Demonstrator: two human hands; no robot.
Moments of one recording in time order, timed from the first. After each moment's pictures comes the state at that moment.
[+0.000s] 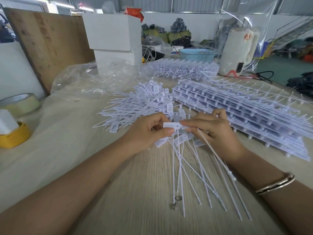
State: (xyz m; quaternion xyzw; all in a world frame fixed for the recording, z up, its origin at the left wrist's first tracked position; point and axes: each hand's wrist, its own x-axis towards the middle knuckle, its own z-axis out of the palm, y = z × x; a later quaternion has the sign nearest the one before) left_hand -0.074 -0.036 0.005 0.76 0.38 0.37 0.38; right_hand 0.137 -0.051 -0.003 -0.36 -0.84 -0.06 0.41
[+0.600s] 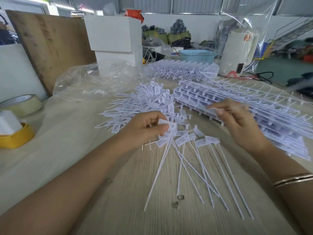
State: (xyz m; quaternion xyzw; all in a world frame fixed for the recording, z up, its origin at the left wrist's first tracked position) left_hand -0.090 -0.033 0.010 0.76 0.36 0.37 0.39; right_hand 0.172 -0.050 0.013 -0.41 -0.77 0.04 0.49
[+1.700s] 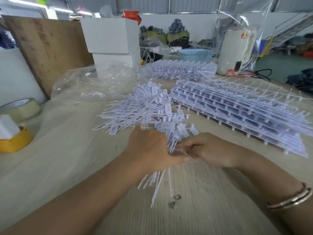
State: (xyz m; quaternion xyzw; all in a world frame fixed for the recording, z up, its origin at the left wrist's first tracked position) left_hand -0.051 -0.062 0.005 0.85 0.51 0.04 -0.10; right_hand 0.125 -0.077 0.013 -0.52 -0.78 0.33 0.14
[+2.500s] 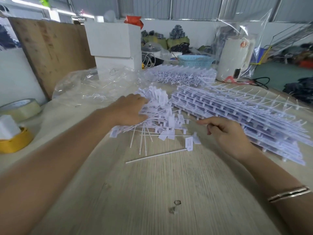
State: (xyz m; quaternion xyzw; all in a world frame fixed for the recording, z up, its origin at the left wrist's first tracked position) left_hand -0.112 0.049 0.045 0.86 0.51 0.04 -0.06; right_hand 0.162 -0.057 0.008 -0.57 -0.69 0.16 0.42
